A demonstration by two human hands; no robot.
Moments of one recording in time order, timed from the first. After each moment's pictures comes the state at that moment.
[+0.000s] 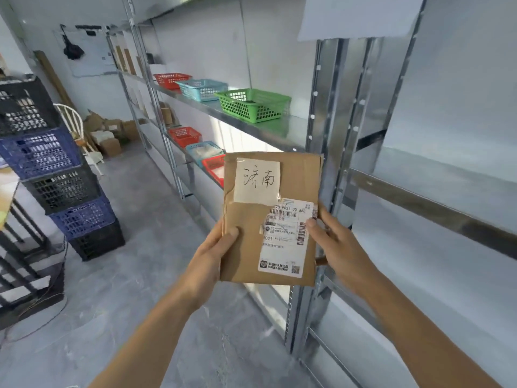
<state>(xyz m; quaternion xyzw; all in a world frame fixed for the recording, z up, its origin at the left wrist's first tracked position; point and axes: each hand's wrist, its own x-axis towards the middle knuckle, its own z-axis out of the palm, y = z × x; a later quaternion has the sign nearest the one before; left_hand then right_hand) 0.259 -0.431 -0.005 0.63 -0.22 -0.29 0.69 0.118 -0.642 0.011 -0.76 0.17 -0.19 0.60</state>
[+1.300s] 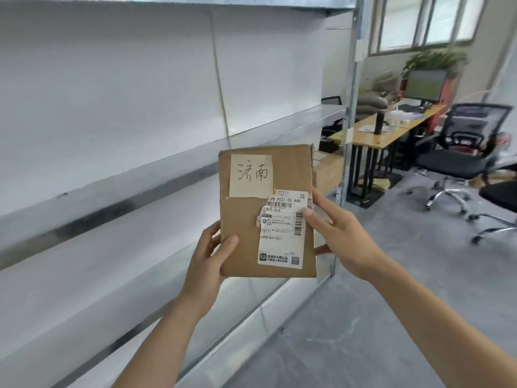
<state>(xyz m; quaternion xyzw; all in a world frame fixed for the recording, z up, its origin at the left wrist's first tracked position) -0.484 -0.523 0.015 0.32 -0.57 -0.66 0.37 -0.694 -0.374 0.053 -0.39 0.61 -0.62 0.31</state>
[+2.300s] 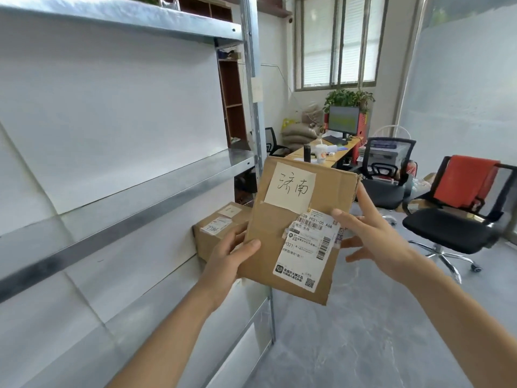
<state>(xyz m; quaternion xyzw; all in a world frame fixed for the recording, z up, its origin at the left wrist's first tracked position) -0.957 -0.592 0.025 0.17 -0.65 -0.71 0.21 -1.124 -0.362 0.077 -0.28 0.71 -0.62 0.19</state>
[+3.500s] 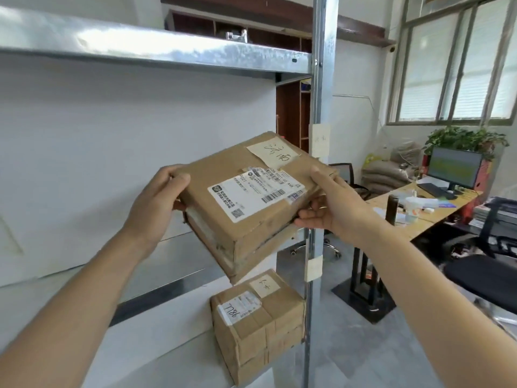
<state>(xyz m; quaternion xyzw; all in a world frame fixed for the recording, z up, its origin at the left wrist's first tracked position) -1.068 -0.805 0.204 0.28 -0.70 -0.42 0.51 -1.334 -0.662 0.208 -0.34 0.54 -0.67 0.37</state>
